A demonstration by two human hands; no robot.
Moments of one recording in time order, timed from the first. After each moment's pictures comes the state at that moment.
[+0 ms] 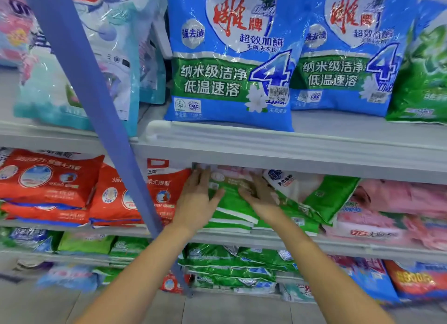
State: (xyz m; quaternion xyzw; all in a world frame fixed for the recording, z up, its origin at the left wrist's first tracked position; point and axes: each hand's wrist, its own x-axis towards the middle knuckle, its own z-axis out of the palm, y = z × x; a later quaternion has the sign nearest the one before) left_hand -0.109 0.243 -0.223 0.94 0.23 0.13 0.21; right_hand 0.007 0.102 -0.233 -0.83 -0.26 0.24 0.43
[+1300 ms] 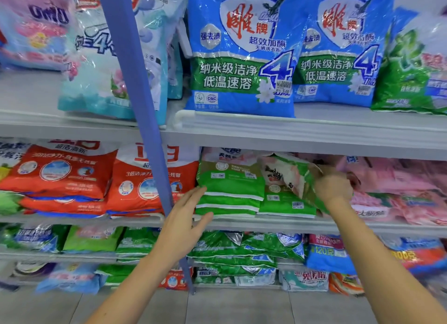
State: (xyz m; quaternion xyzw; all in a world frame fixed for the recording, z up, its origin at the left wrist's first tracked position) left_hand -0.212 0.236 -0.218 0.90 0.15 0.15 0.37; right_hand 0.018 0.009 -0.183 -0.96 -0.08 -0.12 0.24
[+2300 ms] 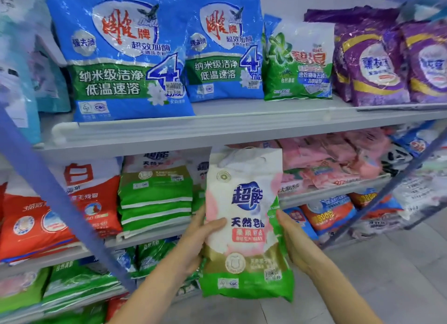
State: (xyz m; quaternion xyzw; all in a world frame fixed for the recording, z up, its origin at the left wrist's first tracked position) left_hand -0.144 0.092 -0.212 0.51 0.15 -0.09 0.84; right_hand -0.086 -0.117 -0.216 -0.64 0.04 0.26 0.72
